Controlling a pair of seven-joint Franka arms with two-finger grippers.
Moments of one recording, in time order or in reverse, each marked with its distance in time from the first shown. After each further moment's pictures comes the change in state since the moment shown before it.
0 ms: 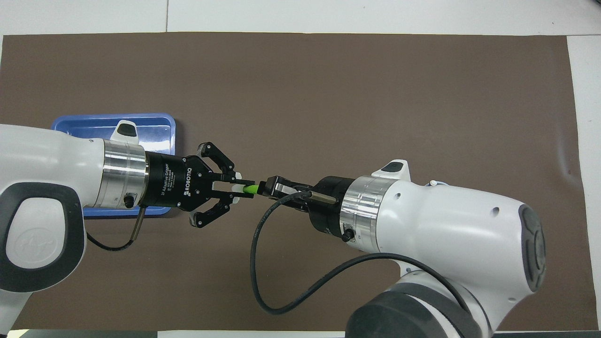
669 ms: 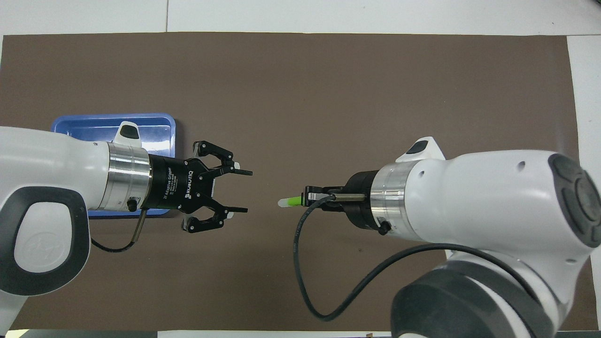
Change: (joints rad) left arm -0.006 -0.005 0.000 -0.006 0.082 0.014 0.038; right arm -0.138 -0.003 -0.007 0.122 -0.253 -0.430 -0.131
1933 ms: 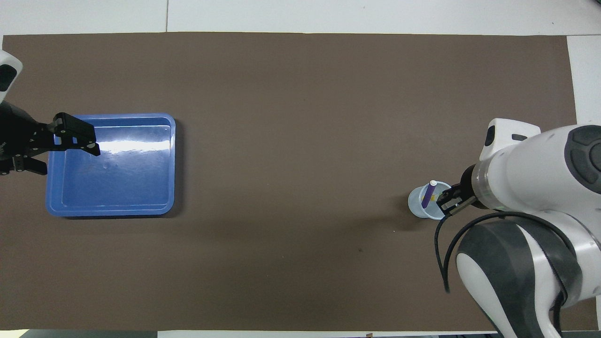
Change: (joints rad) left arm 0.233 0.207 0.027 0.545 0.794 -0.555 1.104; right arm -0.249 -0.040 -0.005 -0.207 -0.537 -0.101 -0.694
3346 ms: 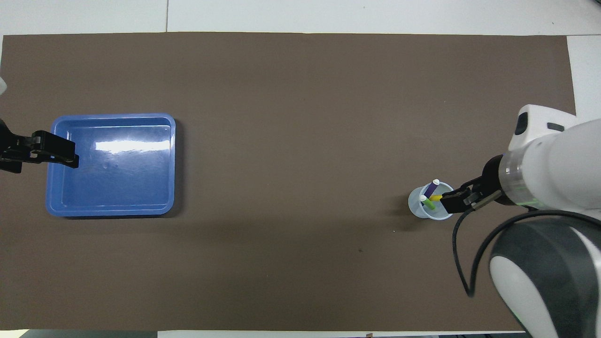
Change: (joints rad) left arm 0.055 -0.054 -0.042 -0.049 0.031 0.028 0.178; right arm -0.034 -0.014 -0.004 0.193 0.043 -0.183 0.030
